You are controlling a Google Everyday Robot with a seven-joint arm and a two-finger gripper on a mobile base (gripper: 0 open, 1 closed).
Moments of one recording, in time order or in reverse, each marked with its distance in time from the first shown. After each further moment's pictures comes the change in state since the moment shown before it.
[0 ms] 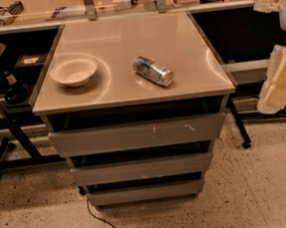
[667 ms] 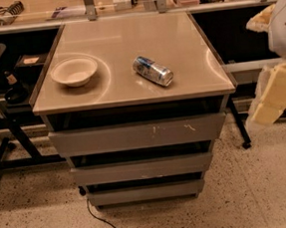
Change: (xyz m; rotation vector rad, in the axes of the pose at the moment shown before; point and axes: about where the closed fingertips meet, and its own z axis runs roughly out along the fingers) arm -0.003 0.019 0.019 -0.028 -0.018 0.029
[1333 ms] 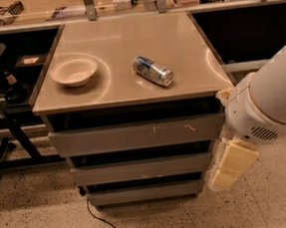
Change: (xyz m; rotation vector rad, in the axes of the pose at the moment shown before) arm -0.005 0.090 0.095 -0.141 -0.043 0.093
